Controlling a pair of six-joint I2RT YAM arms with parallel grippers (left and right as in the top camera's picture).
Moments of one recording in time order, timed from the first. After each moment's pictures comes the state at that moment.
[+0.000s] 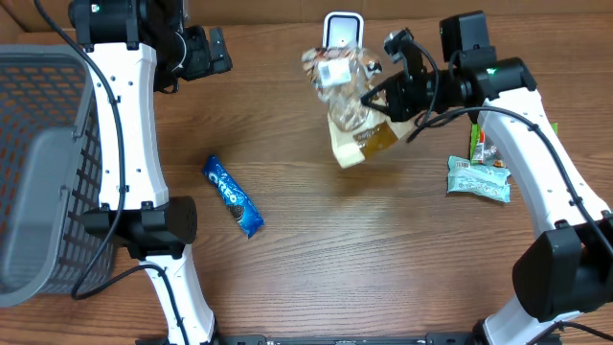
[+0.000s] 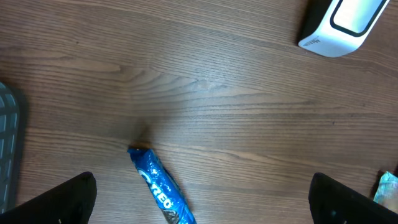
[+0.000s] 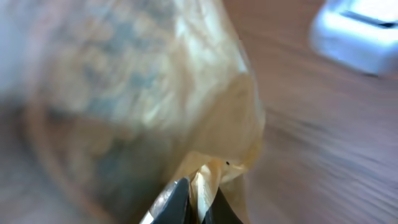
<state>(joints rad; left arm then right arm) 0.01 2.18 2.66 -1.69 0.13 -0.24 0.22 1.81 1.64 -0.79 -0.71 -0.09</state>
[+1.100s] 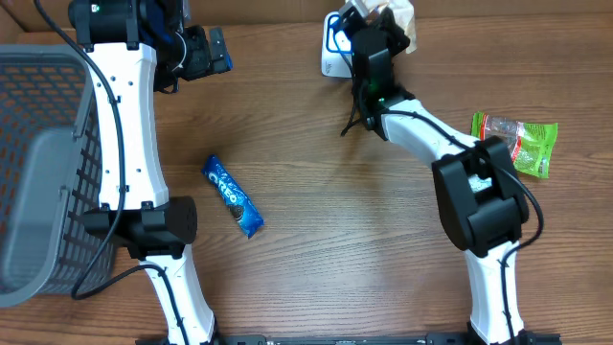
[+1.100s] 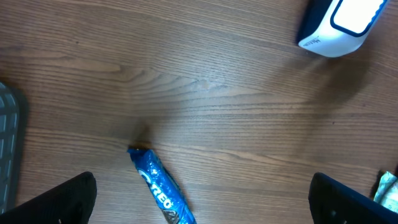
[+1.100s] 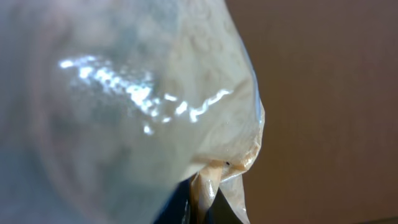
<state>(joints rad) 0.01 2.18 2.66 -1.69 0.13 -0.24 0.42 2.28 1.64 0.45 0.70 -0.86</state>
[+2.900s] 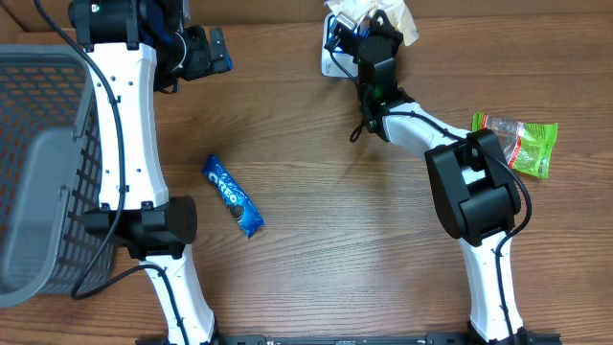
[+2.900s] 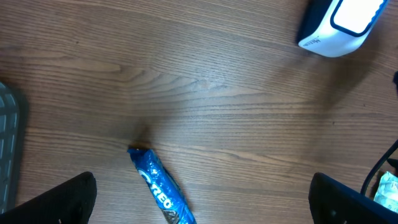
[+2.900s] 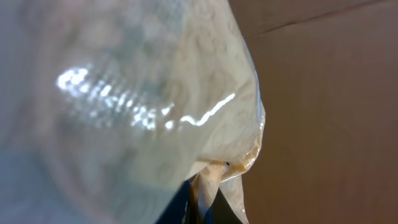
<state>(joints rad) 0.01 2.18 2.66 -1.69 0.13 -0.24 0.39 2.35 1.64 0.60 0.55 -1.19</state>
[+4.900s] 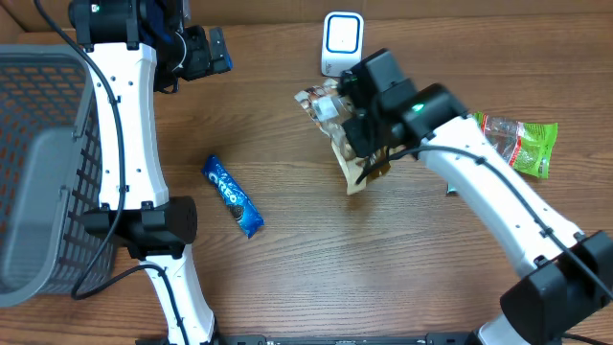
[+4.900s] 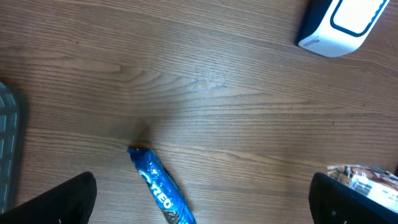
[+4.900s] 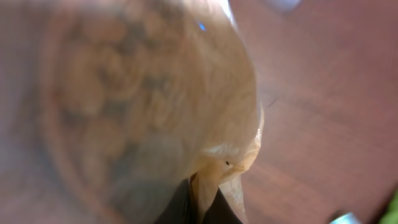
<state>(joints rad) 0.01 2.18 2.66 -1.69 0.13 -0.24 0.51 1.76 1.64 -1.01 -0.05 0.04</state>
